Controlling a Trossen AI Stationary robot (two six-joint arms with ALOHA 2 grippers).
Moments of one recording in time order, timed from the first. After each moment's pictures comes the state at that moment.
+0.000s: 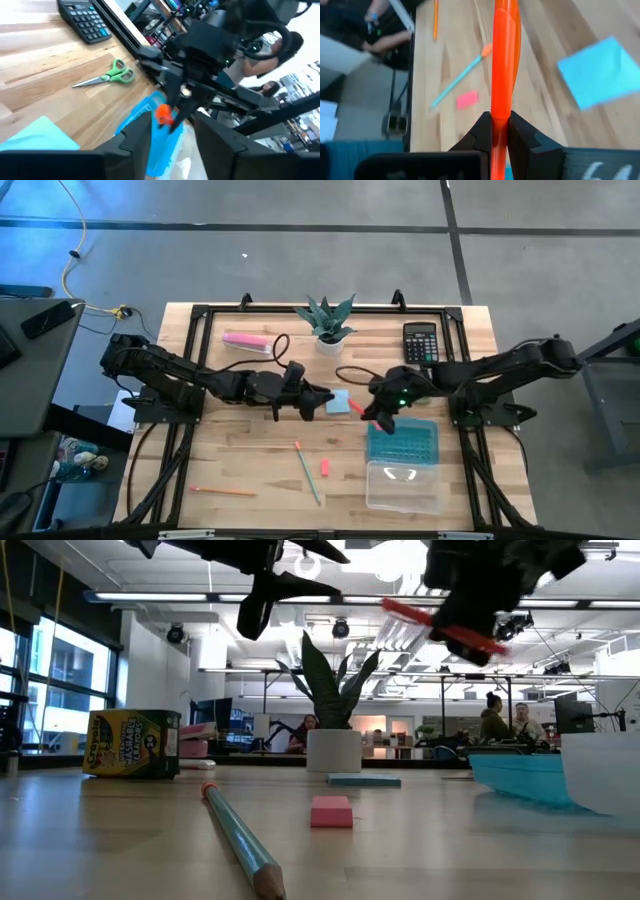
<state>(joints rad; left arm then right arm) -0.04 1.48 0.86 0.36 -0.30 -0.89 0.11 1.22 0.74 -0.19 -0.22 0.57</state>
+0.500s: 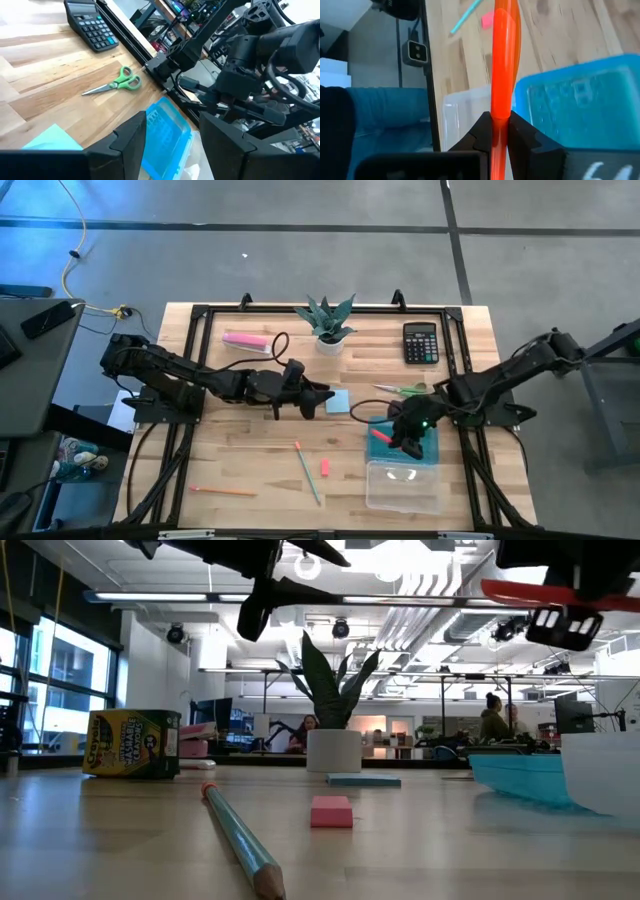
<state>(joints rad) -0.03 1.48 0.86 0.36 -0.32 -0.85 0.37 1.12 0.74 -0.45 -0.21 0.77</state>
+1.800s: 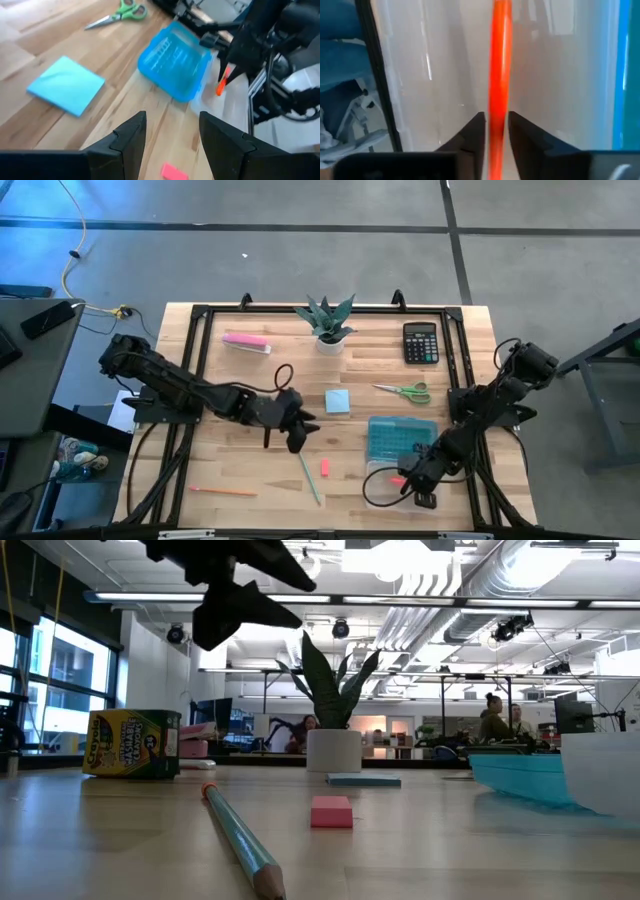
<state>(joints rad) -0.21 1.48 0.86 0.07 -0.31 -0.77 0.82 1.51 0.74 -0.36 -0.10 1.02</state>
